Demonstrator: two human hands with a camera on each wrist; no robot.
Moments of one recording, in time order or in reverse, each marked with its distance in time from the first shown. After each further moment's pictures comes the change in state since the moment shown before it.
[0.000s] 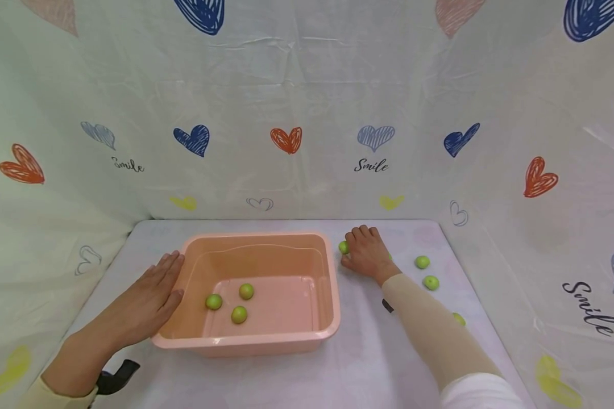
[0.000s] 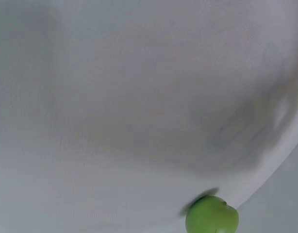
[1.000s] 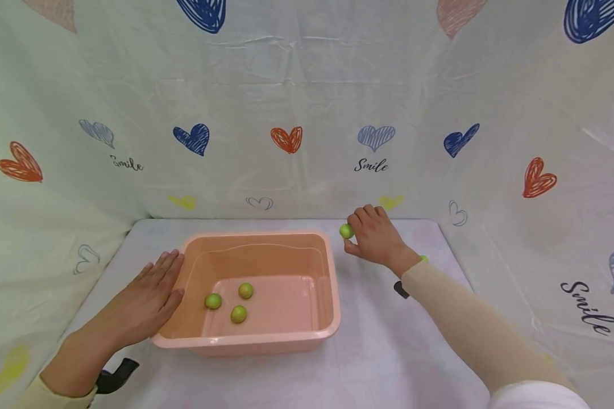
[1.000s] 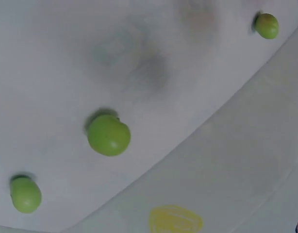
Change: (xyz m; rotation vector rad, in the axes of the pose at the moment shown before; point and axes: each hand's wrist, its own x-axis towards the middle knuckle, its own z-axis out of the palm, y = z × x) left_hand -0.001 0.000 -0.001 0.050 0.001 0.022; right_hand 0.009 0.016 -0.078 0.020 0.228 -0.161
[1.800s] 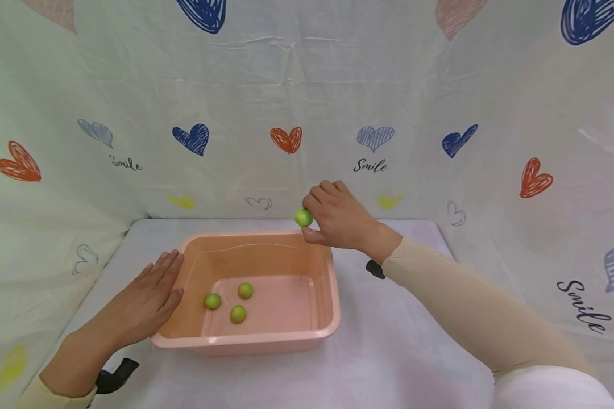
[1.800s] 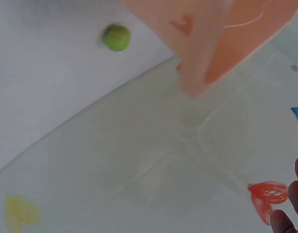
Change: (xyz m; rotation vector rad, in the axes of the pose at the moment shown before) left_hand 0.000 -0.001 0.000 -0.045 -0.003 -0.003; right_hand 0.081 -0.055 -0.089 0.138 0.078 -0.215
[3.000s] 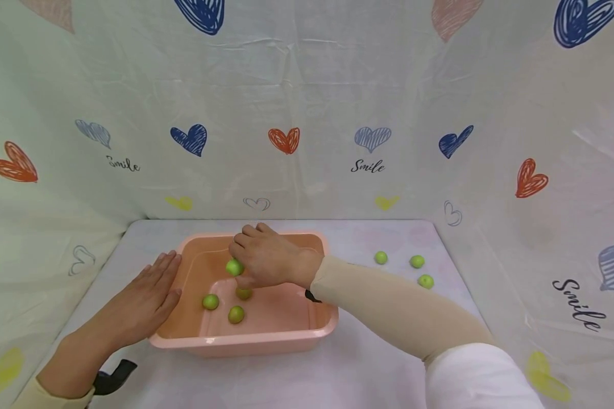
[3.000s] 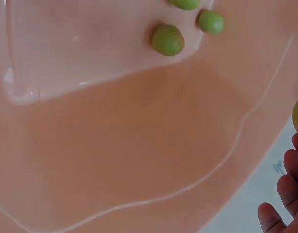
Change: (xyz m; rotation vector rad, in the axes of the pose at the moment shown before) left_hand 0.001 0.001 0.001 -0.014 -0.011 -0.022; right_hand 0.060 -0.105 0.057 0.037 -0.272 -0.195
